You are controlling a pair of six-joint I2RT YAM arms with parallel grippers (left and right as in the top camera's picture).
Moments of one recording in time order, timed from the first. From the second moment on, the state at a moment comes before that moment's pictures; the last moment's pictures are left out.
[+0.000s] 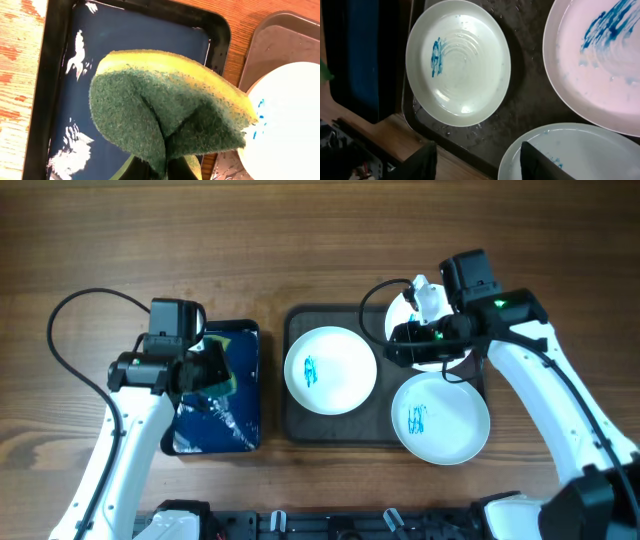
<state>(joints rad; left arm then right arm) -0.08 1.25 0.92 -0.85 0.02 -0.36 0.24 1.53 1.22 -1.01 -0.43 0.09</state>
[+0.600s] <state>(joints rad) -0.08 1.28 0.92 -0.79 -0.36 -0.45 0.24 1.70 1.11 -0.84 -0.49 0.10</state>
